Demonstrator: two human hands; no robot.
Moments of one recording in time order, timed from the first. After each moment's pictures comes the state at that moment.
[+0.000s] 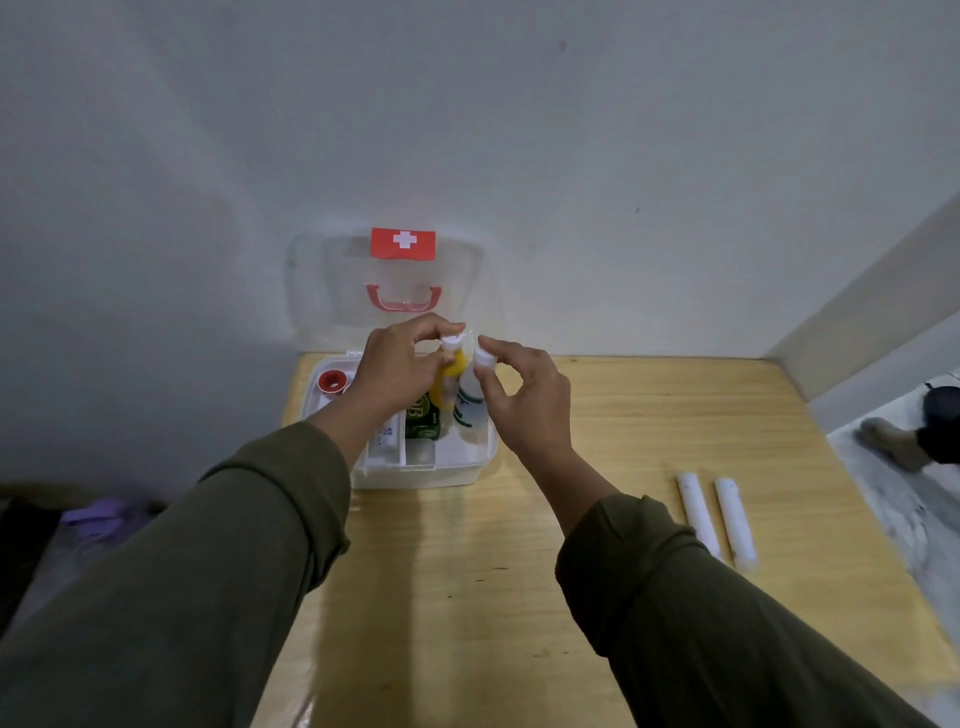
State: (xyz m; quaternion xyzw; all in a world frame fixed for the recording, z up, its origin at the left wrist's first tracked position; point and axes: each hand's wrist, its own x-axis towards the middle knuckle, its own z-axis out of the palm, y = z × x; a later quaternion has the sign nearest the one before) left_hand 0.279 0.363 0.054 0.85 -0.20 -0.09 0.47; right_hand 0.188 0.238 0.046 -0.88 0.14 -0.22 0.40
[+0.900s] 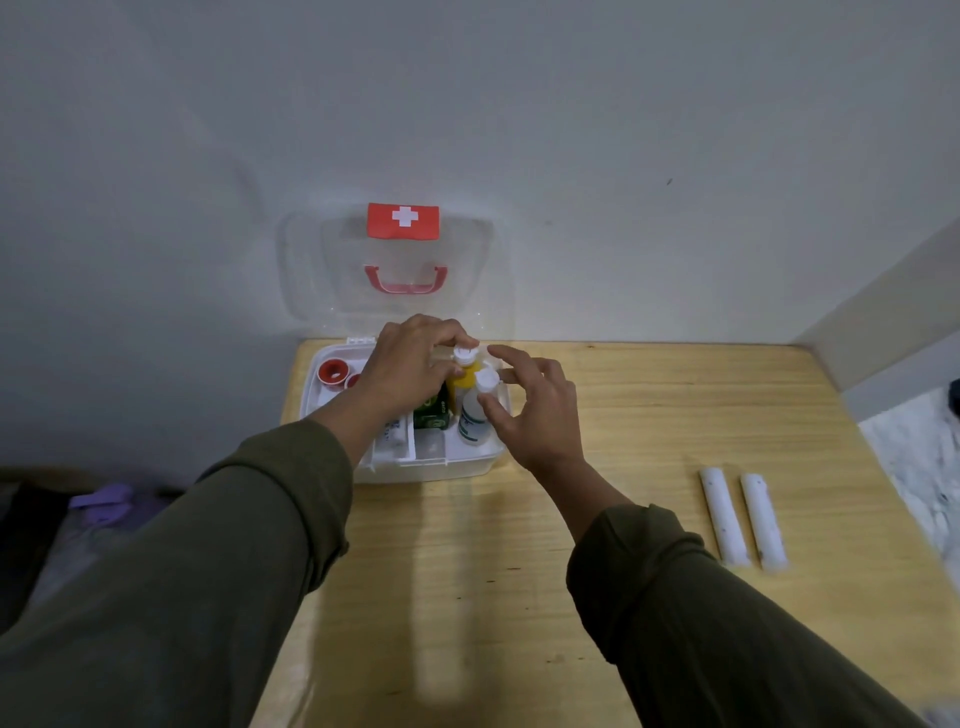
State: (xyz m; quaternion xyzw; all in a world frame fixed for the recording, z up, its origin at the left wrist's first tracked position) left_hand 0.300 0.361 0.021 0.89 -0.29 -0.09 0.35; right_hand 0.194 0.228 0.002 -0.92 0.13 -0.15 0.33
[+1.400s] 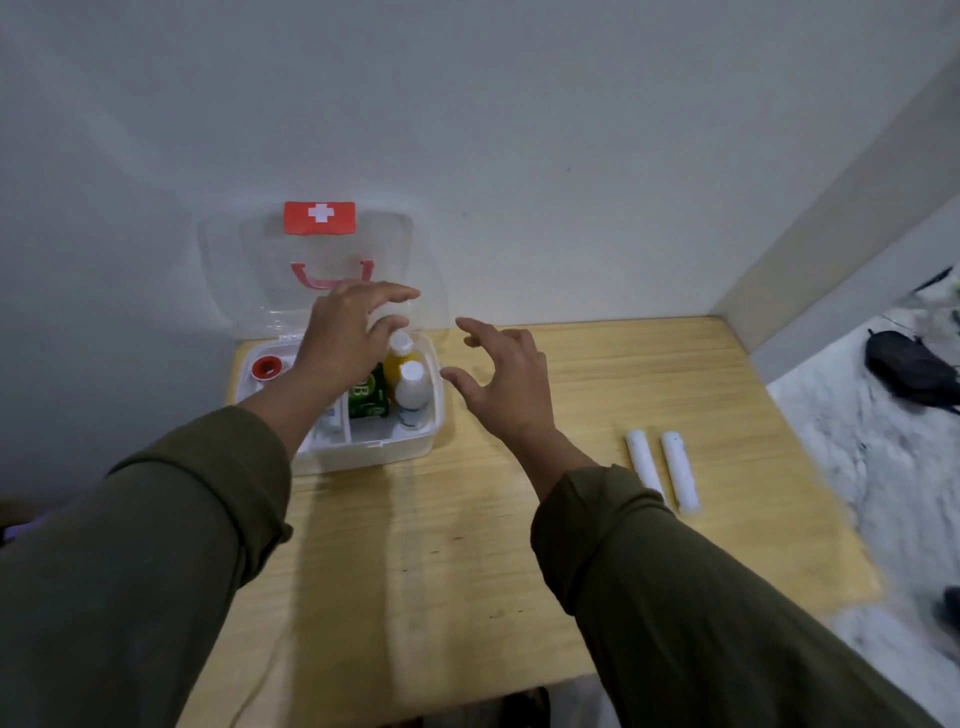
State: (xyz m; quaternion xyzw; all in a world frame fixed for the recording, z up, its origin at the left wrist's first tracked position) left_hand 0.290 0.359 0.052 0.90 -0.25 -0.01 0.36; right_hand 0.177 0.209 0.031 -0.93 0.13 -0.17 0.31
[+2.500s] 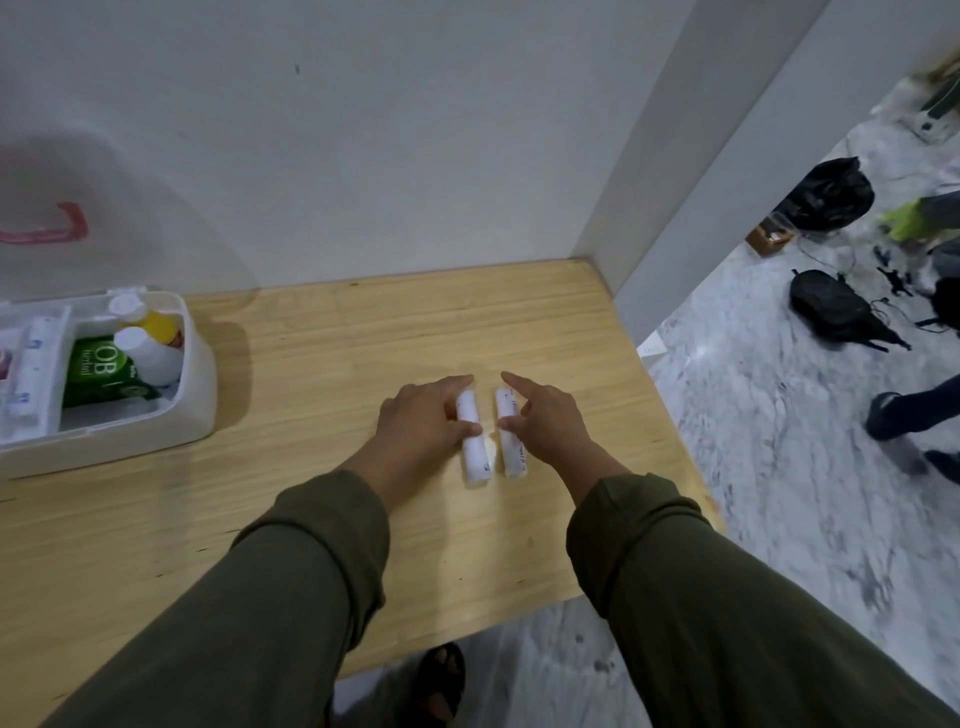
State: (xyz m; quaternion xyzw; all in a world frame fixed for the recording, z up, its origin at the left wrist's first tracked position) left_hand 0.107 0.114 -0.042 0.89 -0.26 -0.26 0.28; right_hand 0.019 -0.025 -0.028 -0.89 0.33 0.11 0.30
